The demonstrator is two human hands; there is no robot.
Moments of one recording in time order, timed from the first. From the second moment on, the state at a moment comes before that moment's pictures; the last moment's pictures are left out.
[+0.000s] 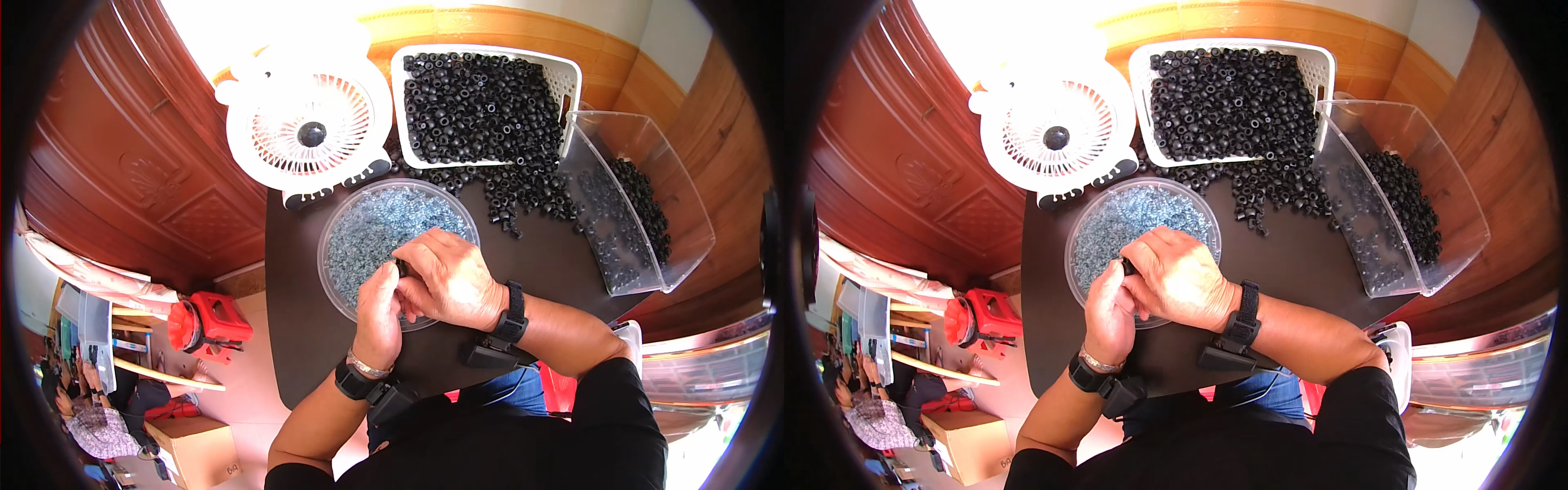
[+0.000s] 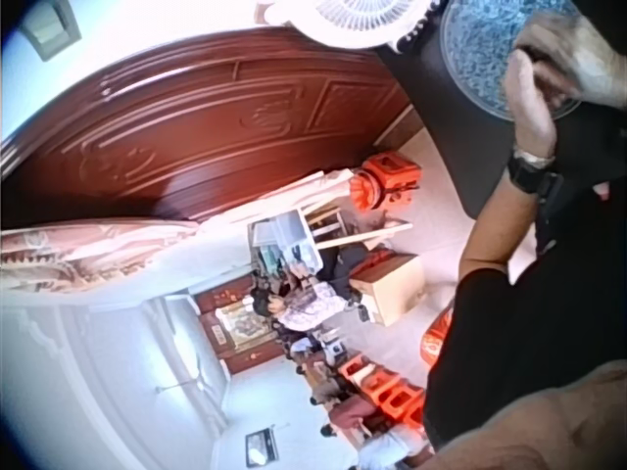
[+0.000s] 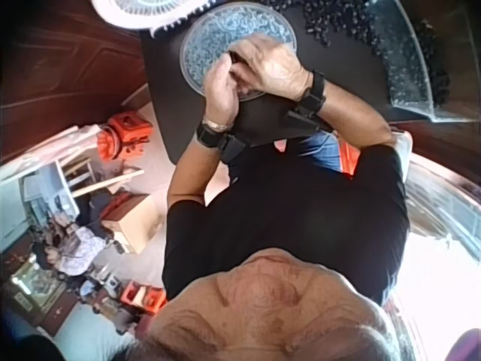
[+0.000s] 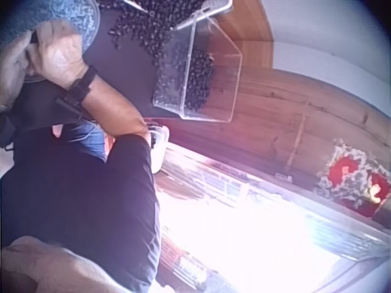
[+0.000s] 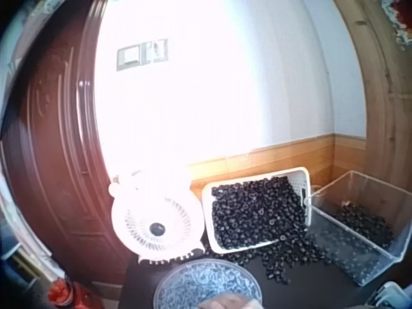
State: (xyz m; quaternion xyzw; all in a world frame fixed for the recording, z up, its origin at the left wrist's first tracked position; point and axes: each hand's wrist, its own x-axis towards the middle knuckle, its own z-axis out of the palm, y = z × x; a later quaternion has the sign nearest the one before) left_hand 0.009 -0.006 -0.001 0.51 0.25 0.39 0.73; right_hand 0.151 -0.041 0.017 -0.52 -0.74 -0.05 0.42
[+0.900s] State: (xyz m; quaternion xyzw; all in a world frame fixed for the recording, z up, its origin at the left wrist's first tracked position) left_hand 0.005 -0.004 0.004 0.51 0.27 0.42 0.70; right_hand 0.193 -0.053 0.065 -0.57 -0.66 -0.25 0.43
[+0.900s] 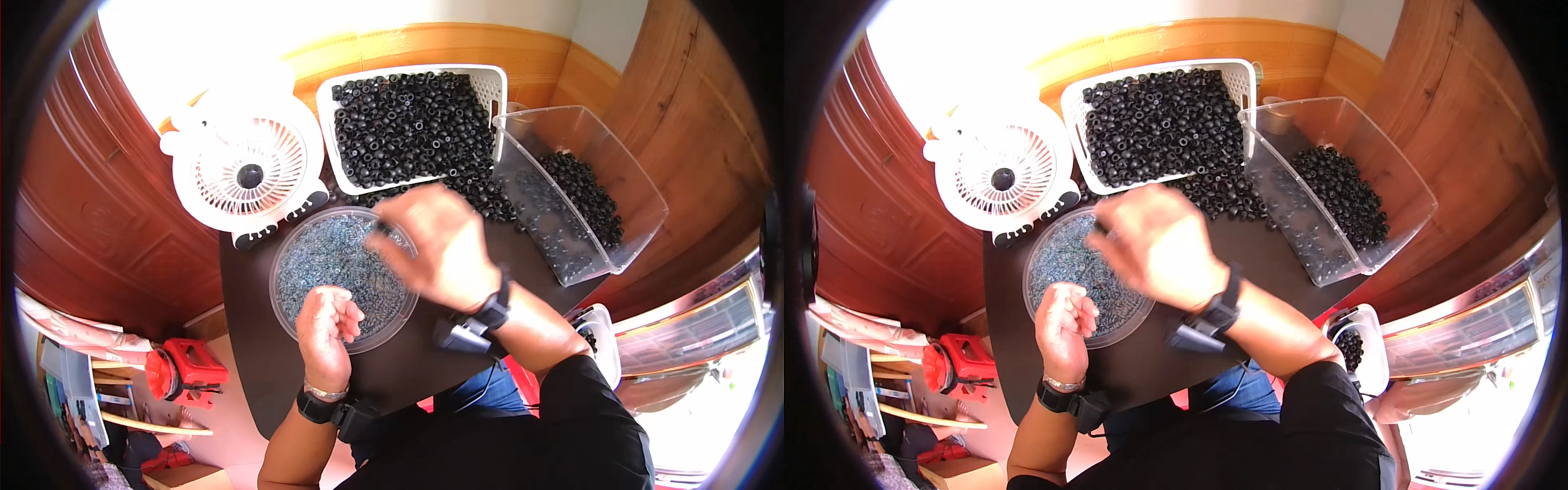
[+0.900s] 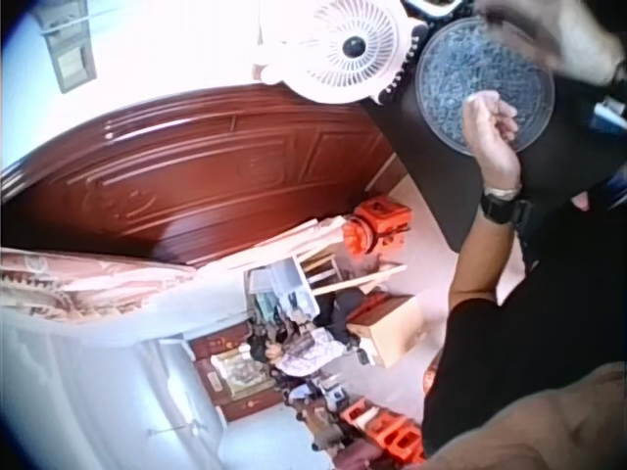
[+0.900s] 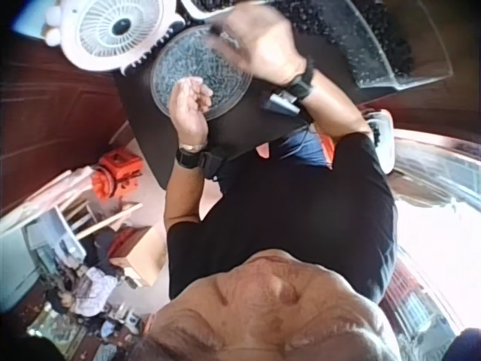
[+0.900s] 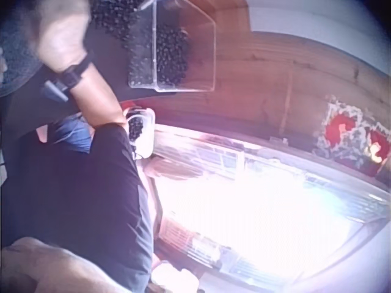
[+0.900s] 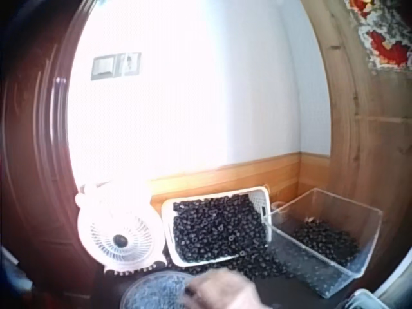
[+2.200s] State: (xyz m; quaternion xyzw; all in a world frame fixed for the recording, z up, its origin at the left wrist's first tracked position) left_hand 0.003 0.005 0.001 0.51 0.28 0.40 0.71; right_hand 0.285 -0.043 0.007 -0.78 -0.61 -0.08 0.11
